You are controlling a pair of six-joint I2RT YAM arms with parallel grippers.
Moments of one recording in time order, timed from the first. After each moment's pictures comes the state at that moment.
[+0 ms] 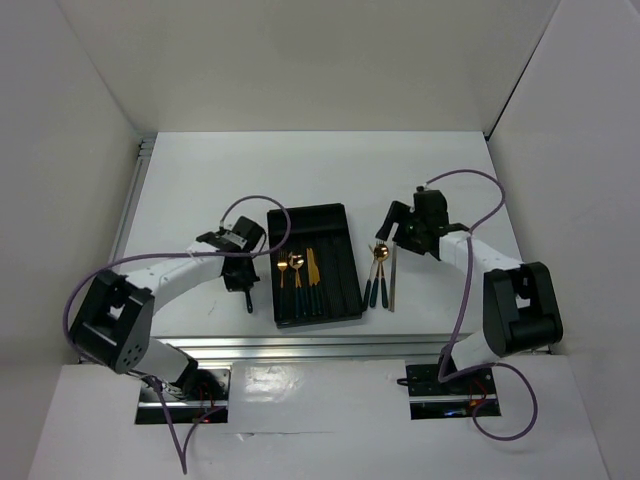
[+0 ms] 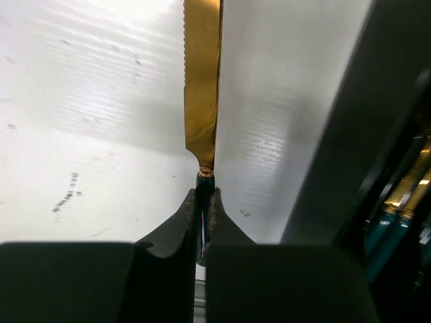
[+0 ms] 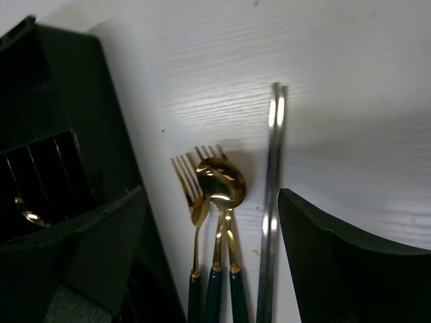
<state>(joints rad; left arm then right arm) -0.49 1.48 0.85 -0.67 -0.20 -0.77 0.17 1.48 0.81 -0.15 -0.12 0.54</state>
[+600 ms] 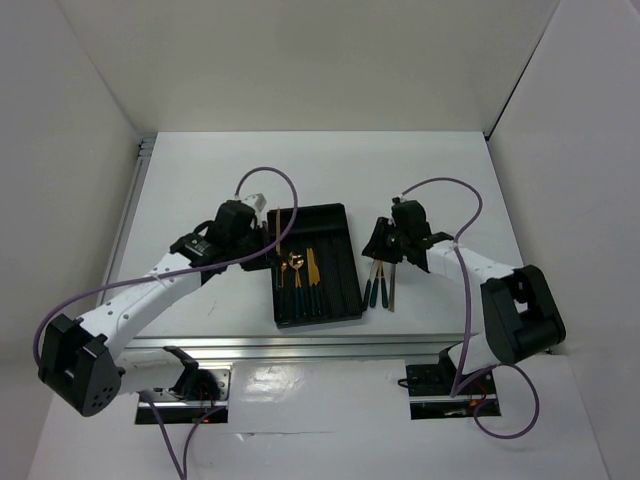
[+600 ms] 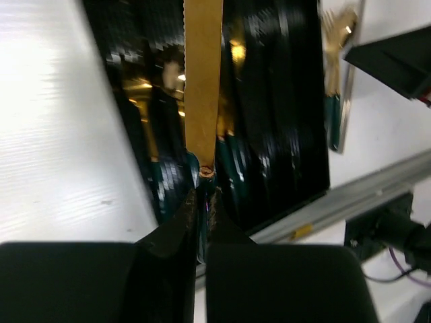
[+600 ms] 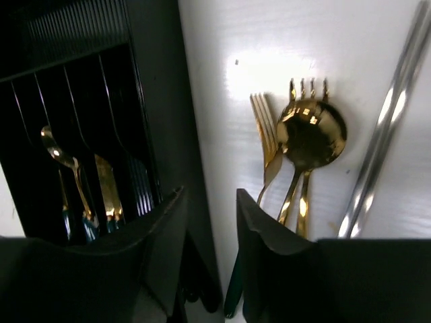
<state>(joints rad) -0.50 1.20 0.93 -0.53 0.11 -0.64 0.35 1.45 0.77 -0.13 -0.15 0.59</state>
